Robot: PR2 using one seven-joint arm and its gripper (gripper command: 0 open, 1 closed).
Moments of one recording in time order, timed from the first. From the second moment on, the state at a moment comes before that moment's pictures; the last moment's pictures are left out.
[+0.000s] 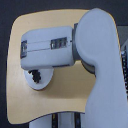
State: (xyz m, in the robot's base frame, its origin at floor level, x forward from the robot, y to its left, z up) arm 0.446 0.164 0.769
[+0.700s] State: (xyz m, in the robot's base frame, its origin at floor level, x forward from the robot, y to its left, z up) arm 0.448 0.154 0.754
